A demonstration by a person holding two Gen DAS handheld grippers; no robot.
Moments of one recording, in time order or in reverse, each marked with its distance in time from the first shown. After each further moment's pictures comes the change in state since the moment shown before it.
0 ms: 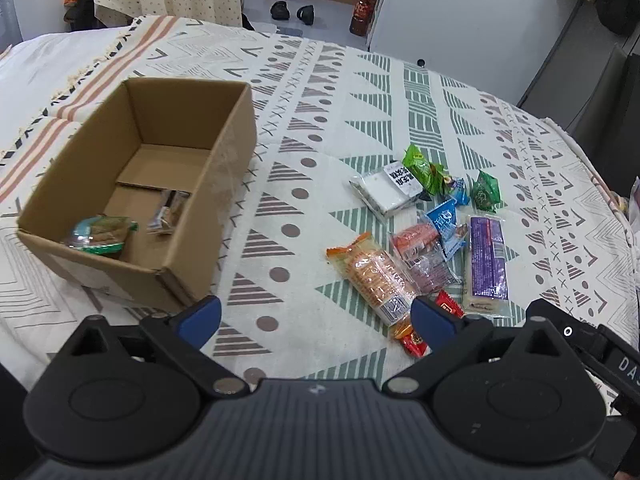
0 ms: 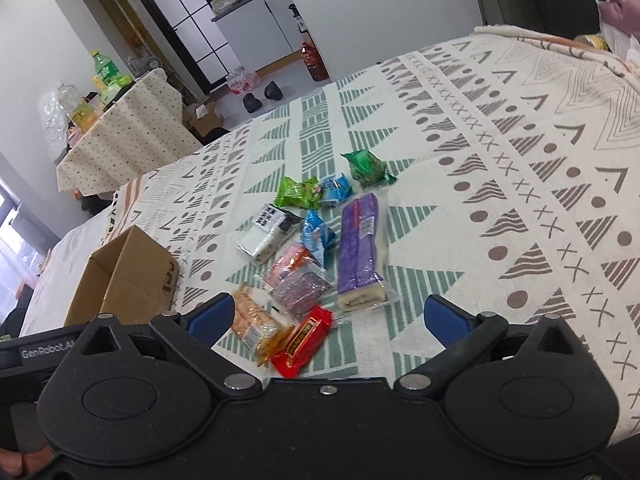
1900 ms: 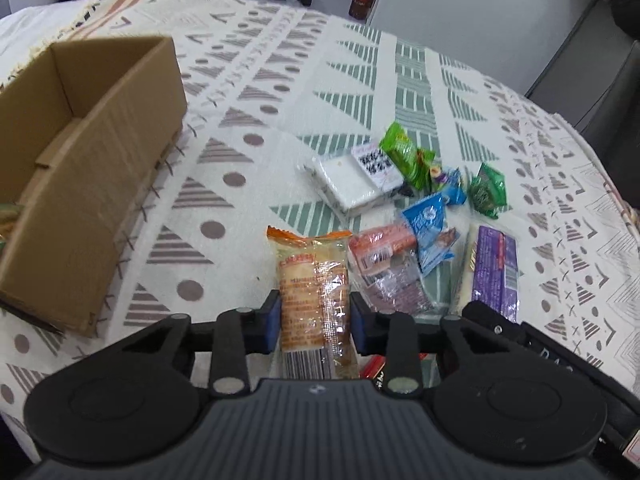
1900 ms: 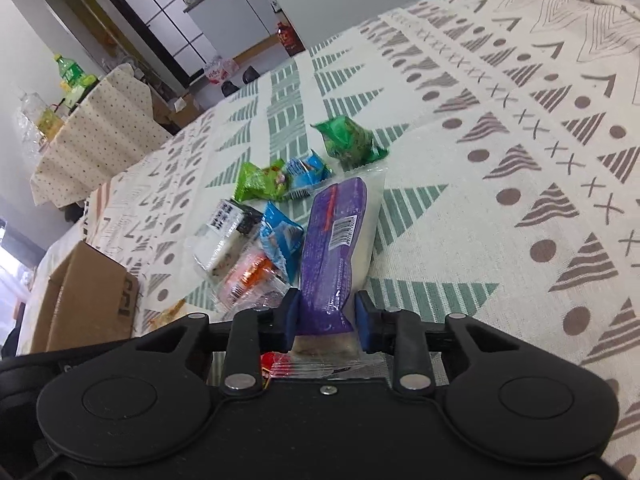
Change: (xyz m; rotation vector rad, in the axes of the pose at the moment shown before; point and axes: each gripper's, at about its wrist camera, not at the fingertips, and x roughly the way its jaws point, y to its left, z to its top) left arm 0.074 -0.041 0.013 -0.054 0.031 -0.027; right arm 0.078 -0.017 0.008 0.076 0.045 -0.007
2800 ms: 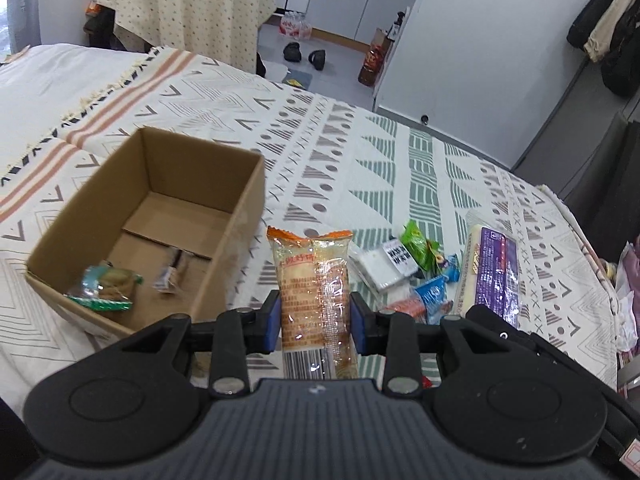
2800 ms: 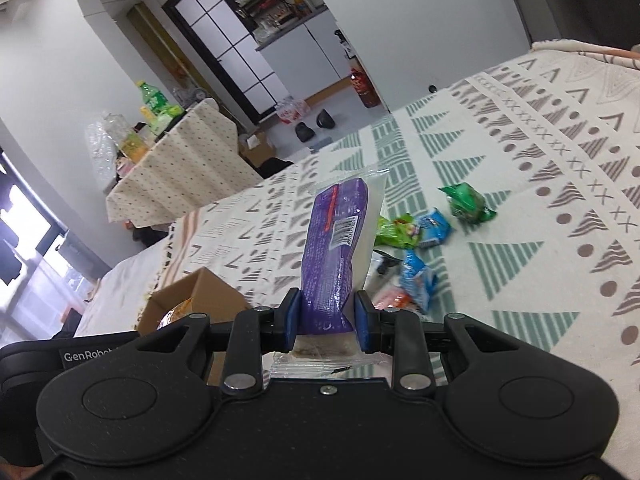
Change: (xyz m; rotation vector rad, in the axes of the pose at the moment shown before) left arm -0.097 0.055 0.020 -0.042 -0.178 -0.007; right arm -0.052 0.071 0.002 -0.069 -0.132 0.189
